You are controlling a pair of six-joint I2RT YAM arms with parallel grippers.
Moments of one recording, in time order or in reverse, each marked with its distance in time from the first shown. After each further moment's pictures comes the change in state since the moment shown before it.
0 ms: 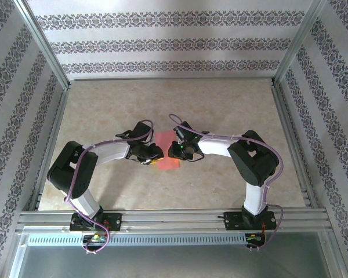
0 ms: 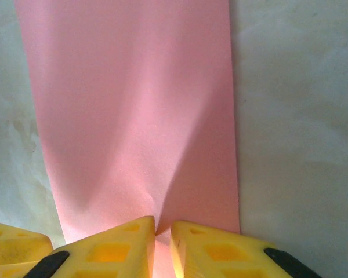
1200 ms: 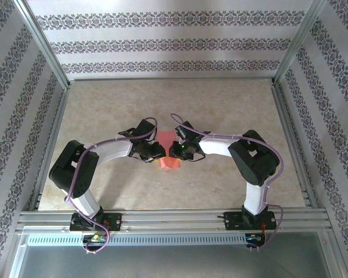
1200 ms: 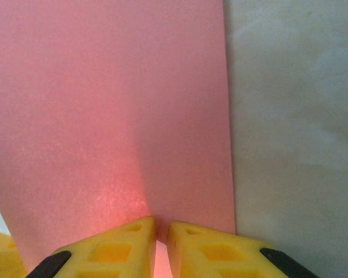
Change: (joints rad) left arm -0.026 0.004 0.049 -0.035 -0.008 0.048; right arm -0.013 0.001 -0.015 0.024 -0.037 0.000
